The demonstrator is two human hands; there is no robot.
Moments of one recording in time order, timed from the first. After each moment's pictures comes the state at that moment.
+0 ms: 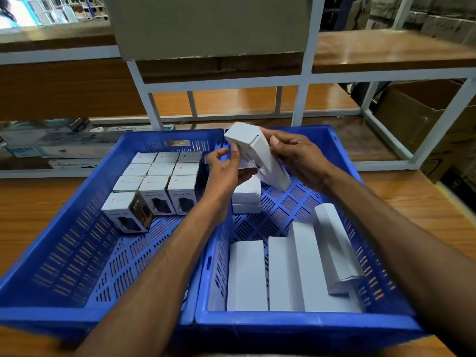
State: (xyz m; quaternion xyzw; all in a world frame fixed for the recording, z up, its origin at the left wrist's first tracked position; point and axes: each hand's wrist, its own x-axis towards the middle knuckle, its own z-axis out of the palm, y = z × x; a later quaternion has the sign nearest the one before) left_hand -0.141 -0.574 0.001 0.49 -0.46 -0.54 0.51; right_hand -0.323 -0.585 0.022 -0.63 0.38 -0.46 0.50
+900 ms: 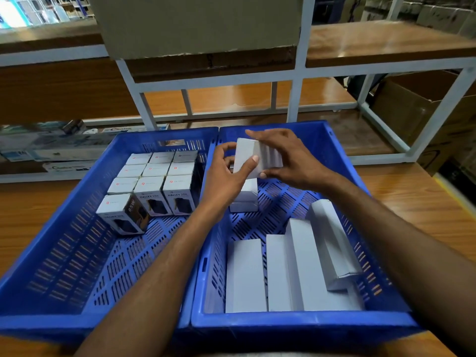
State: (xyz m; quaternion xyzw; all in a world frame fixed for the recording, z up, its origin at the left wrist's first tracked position) left_hand -0.140 -0.570 -0.006 0.49 -0.58 -0.42 0.49; right_hand -0.335 -0.590 0.003 -0.81 0.49 -0.30 0.14
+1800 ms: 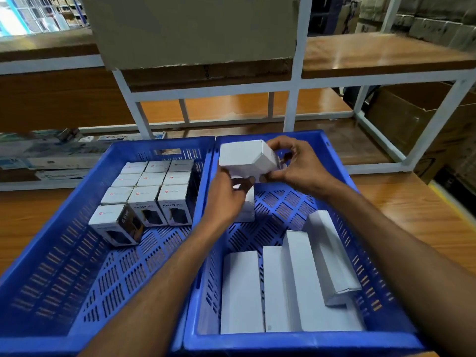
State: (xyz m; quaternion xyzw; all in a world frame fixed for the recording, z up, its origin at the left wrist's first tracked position) left_hand -0.150 -0.572 -0.017 0.53 -0.66 -0.32 0.43; right_hand -0.340 -0.587 0.015 -0.69 0.47 -0.46 0.29
